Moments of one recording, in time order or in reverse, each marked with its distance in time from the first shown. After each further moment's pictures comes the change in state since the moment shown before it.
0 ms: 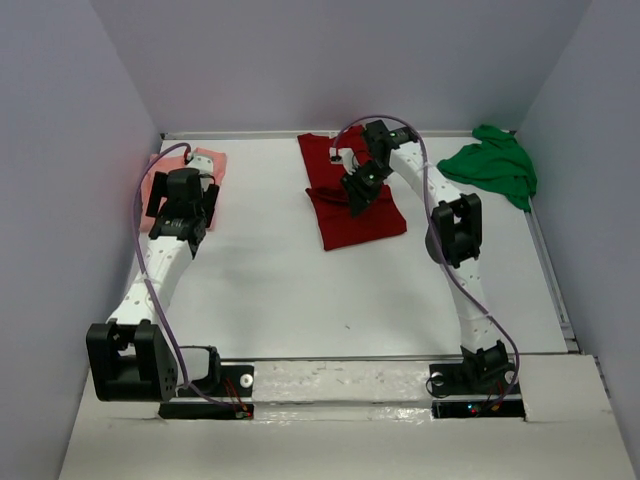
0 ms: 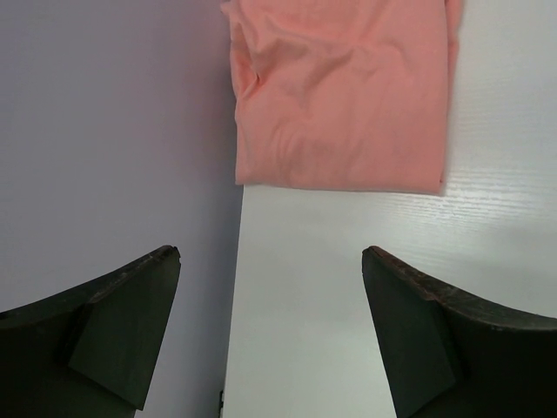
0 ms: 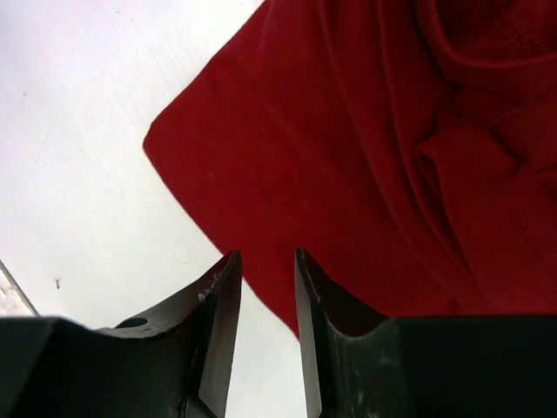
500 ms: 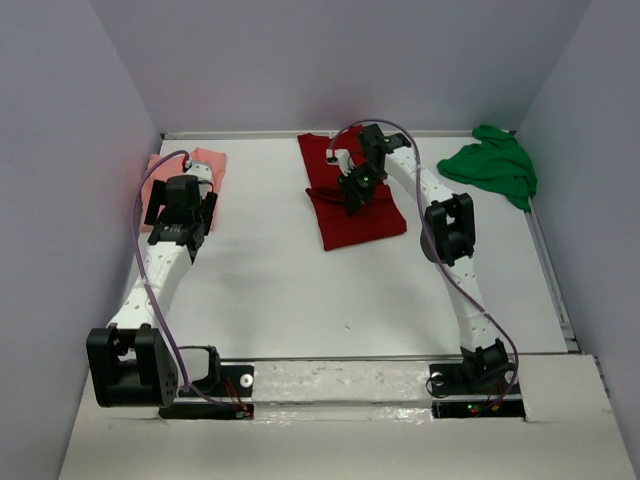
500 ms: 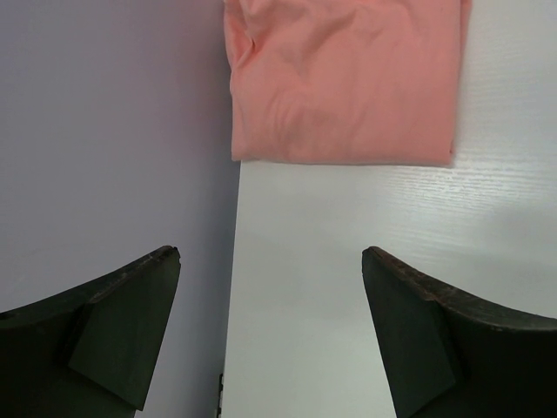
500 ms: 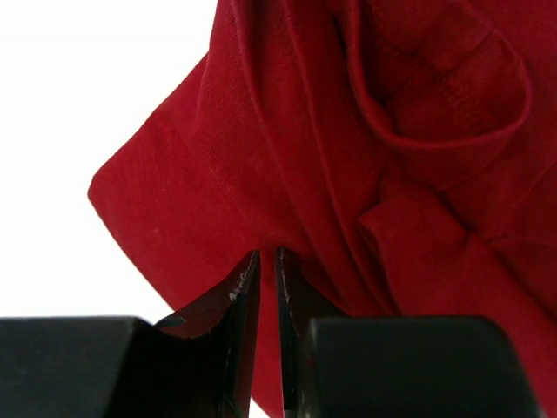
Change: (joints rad) left arm 0.021 -0.030 -0.049 -0.017 0.003 0.000; right arm 0.005 0.084 0.027 0.119 0.003 0.012
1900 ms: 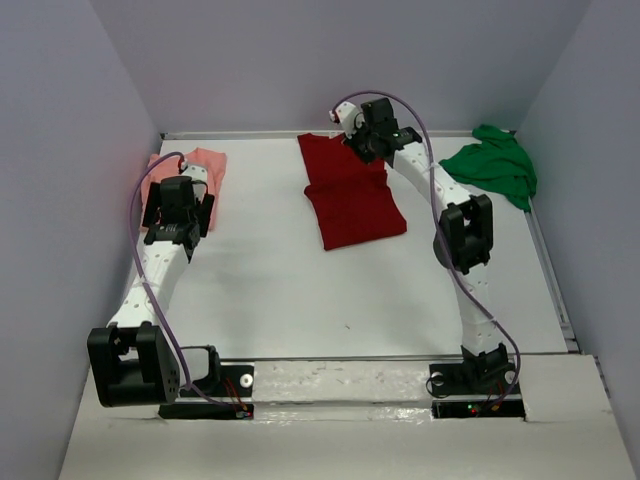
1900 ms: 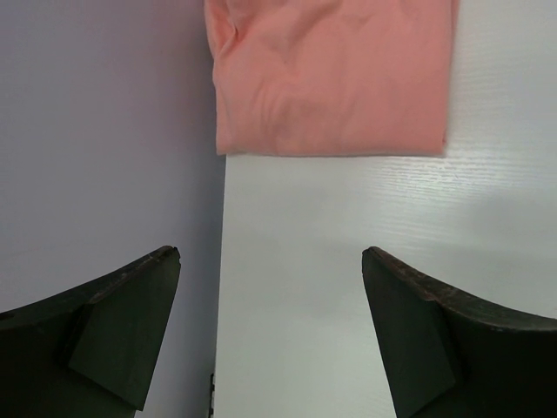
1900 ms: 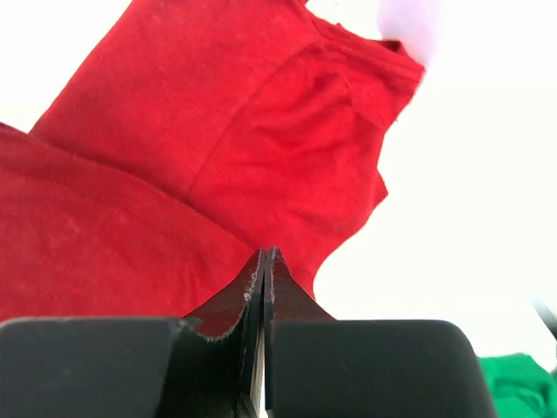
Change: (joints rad) left arm 0.038 0.007 0.000 -0.019 0.058 -0.005; right arm 0.014 -0.195 -0.158 0.571 0.504 -0.021
